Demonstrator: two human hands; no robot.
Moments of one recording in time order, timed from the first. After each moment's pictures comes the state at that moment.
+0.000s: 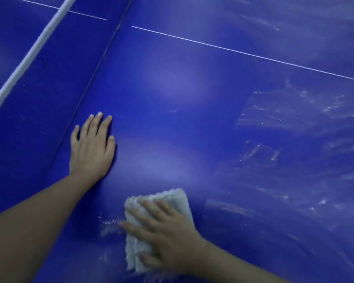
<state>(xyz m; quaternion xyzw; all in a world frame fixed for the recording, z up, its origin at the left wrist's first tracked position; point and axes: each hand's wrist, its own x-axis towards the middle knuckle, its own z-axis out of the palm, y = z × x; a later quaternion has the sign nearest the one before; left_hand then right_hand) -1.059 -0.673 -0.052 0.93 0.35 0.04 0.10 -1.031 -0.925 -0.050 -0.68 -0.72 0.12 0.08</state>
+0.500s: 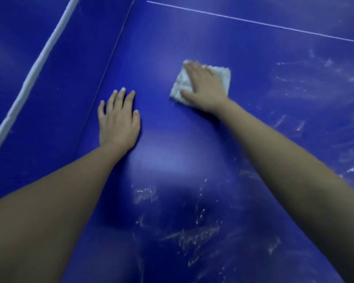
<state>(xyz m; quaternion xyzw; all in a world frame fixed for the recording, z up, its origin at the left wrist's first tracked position) -1.062 -0.666 -0.056 0.93 0.34 0.06 0.11 -0.858 -0.785 -0.040 -0.88 -0.46 0.08 0.09</state>
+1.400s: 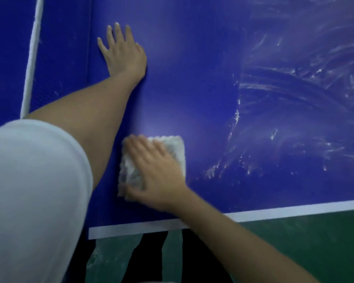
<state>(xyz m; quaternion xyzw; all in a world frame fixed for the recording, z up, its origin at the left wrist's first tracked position) -1.063 -0.665 -0.059 0.95 0.31 0.03 0.09 -1.240 -0.853 -0.039 -0.86 -0.45 0.17 0.18</state>
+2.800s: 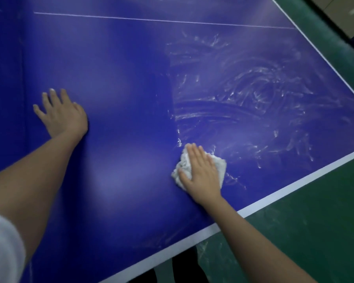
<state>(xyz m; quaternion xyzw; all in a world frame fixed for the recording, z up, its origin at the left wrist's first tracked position) -1.066 -0.668 -0.058 0.94 0.30 0.07 0.14 -1.165 -1.002 -0.047 -0.99 -0.11 0.06 0.10</state>
